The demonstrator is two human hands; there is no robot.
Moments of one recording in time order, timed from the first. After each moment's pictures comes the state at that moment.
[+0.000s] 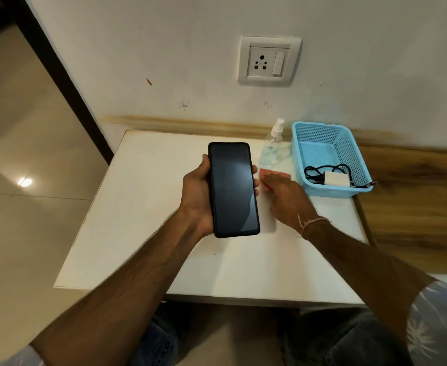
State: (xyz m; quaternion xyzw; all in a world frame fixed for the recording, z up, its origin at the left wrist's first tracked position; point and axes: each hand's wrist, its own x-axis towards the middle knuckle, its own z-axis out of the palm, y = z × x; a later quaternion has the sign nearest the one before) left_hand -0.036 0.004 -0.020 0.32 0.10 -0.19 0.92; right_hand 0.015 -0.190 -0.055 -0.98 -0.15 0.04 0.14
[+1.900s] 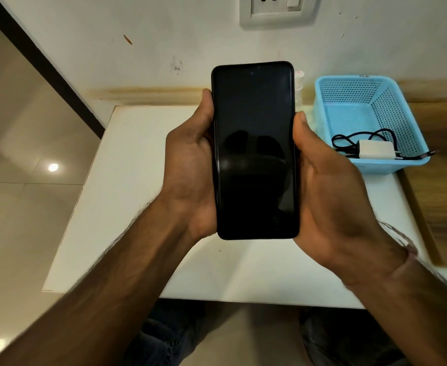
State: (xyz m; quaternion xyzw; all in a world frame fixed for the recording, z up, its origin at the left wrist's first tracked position) left_hand -0.047 -0.012 0.039 0.37 0.07 -0.17 0.91; right_hand -0.050 -0.146 0.034 -0.43 0.03 0.20 0.88
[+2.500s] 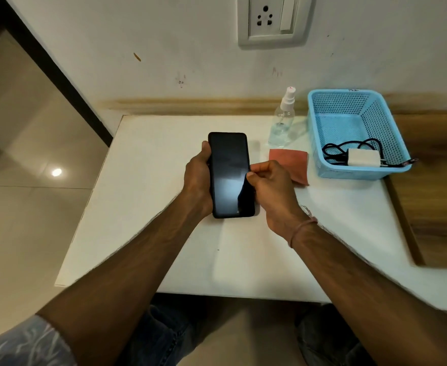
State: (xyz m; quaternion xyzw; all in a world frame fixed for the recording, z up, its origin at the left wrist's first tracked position) left_hand 0.003 0.003 -0.048 0.46 0.33 -0.09 0.82; right_hand -0.005 -0.125 -0.056 -0.75 0.13 0.08 0.64
